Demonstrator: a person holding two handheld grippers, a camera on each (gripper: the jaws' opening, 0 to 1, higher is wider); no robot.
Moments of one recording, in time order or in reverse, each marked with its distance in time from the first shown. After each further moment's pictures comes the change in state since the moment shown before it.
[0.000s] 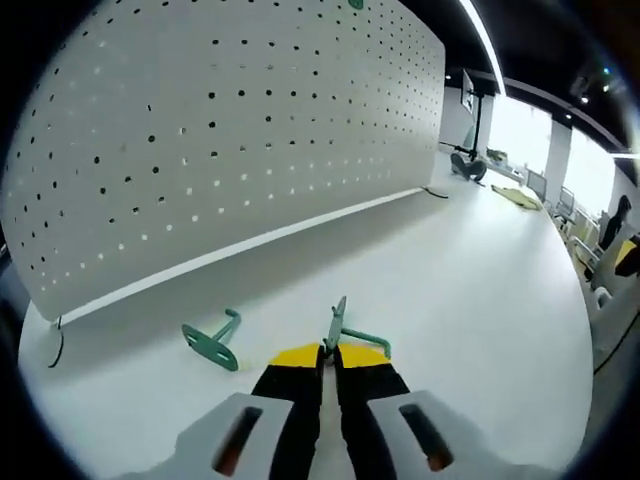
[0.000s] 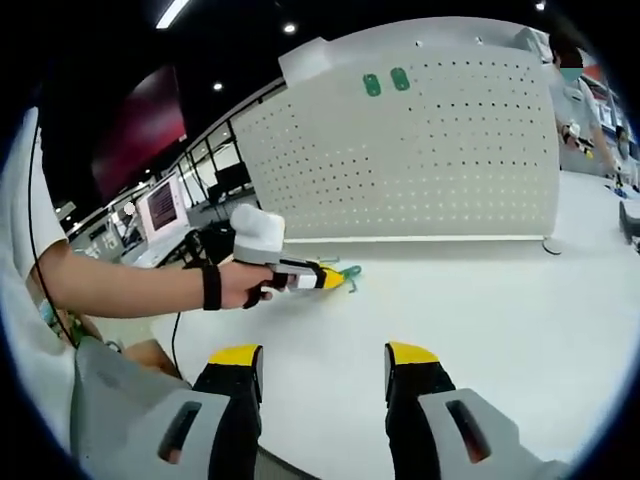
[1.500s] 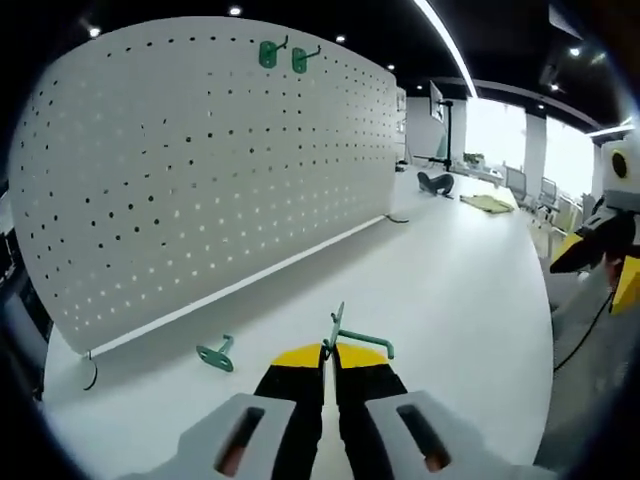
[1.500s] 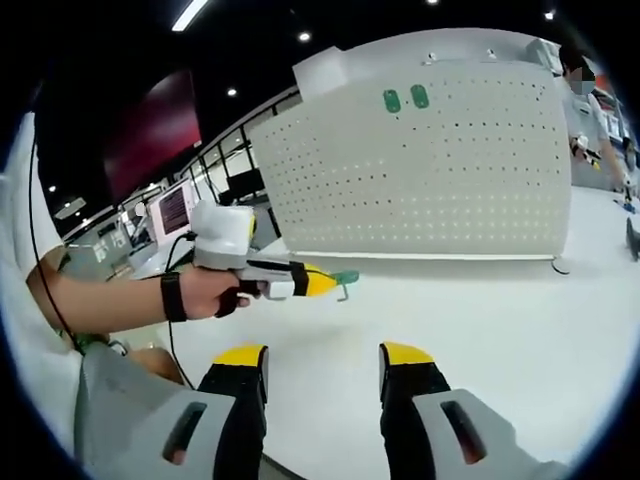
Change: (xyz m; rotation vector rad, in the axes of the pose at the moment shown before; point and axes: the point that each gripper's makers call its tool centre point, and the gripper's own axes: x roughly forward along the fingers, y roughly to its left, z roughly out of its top) left arm -0.071 -0.035 0.030 0.102 -0.106 -0.053; right arm 0.002 0.015 0.021 -0.035 -0.049 0.044
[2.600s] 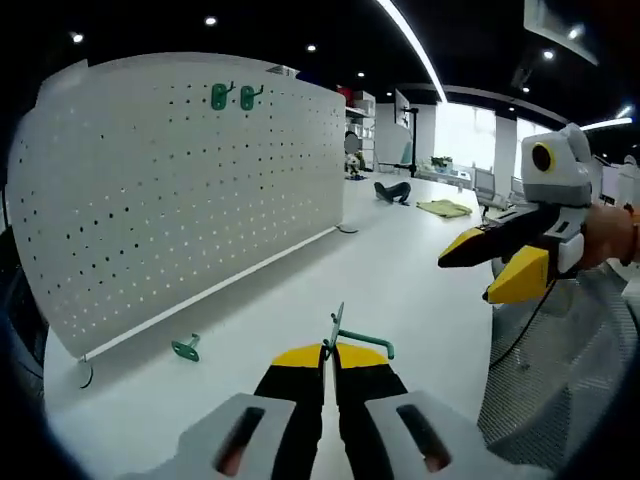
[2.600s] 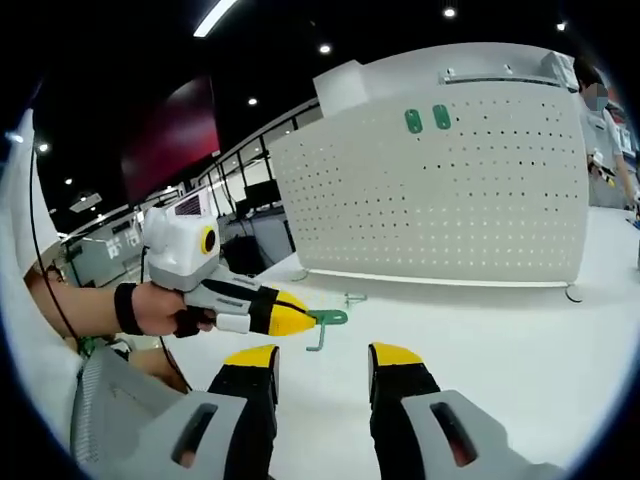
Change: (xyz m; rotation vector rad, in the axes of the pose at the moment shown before) left arm -0.056 -0.060 0.010 0.040 -0.021 -0.128; right arm 0.008 0.011 0.020 -0.056 -0.067 0.070
